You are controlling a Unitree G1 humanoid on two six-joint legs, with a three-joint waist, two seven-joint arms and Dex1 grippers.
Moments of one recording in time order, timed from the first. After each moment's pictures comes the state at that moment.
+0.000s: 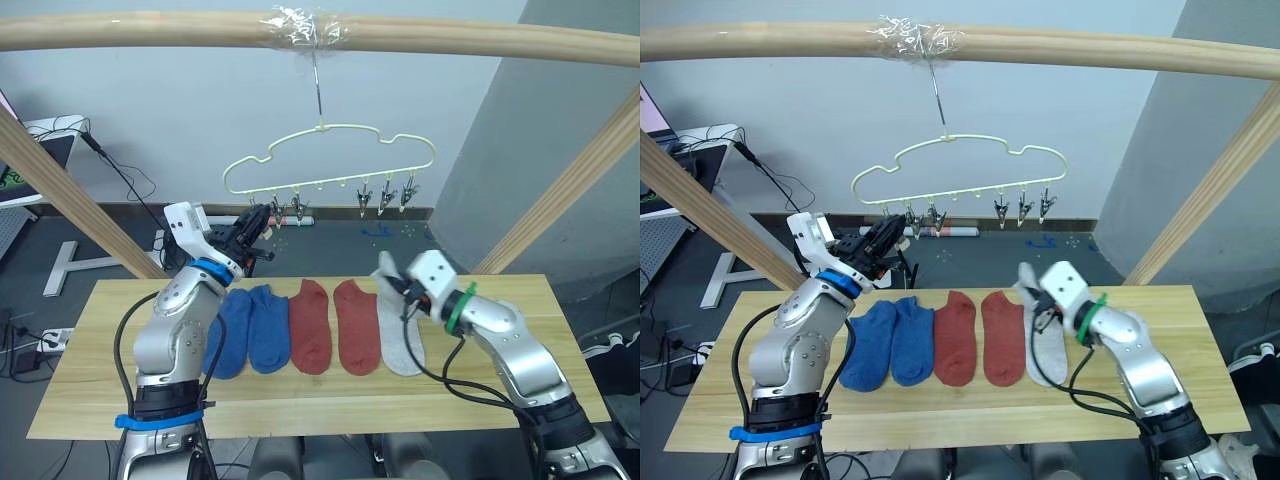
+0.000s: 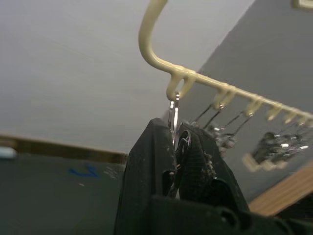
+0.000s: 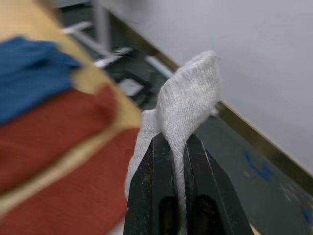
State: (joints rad) left arm -0.33 0.30 0.24 -0.17 -0.64 0.51 -0.38; right arm -0.30 -0.43 0.29 -0.25 0.06 0.45 0.64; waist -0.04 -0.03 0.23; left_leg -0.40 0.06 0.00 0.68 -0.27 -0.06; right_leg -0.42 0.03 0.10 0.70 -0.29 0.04
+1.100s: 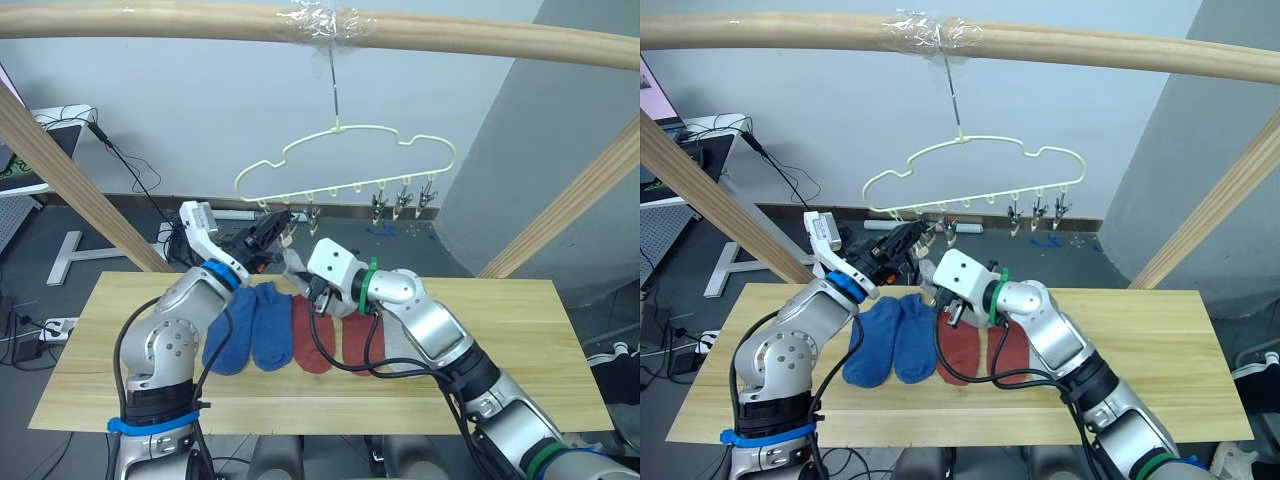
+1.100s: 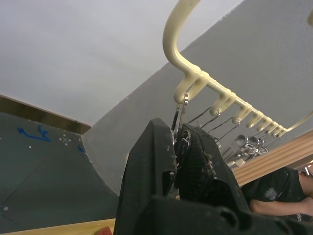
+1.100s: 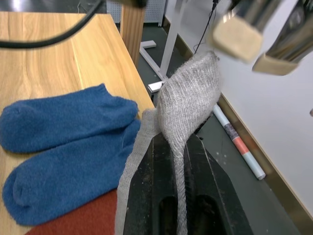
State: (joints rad) left arm -0.33 0.28 0.24 -0.24 -0.81 0.69 -0.32; right arm -0.59 -0.13 0.49 0.01 -0.10 0.42 0.61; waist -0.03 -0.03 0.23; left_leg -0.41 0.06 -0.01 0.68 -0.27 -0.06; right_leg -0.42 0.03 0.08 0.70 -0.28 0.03
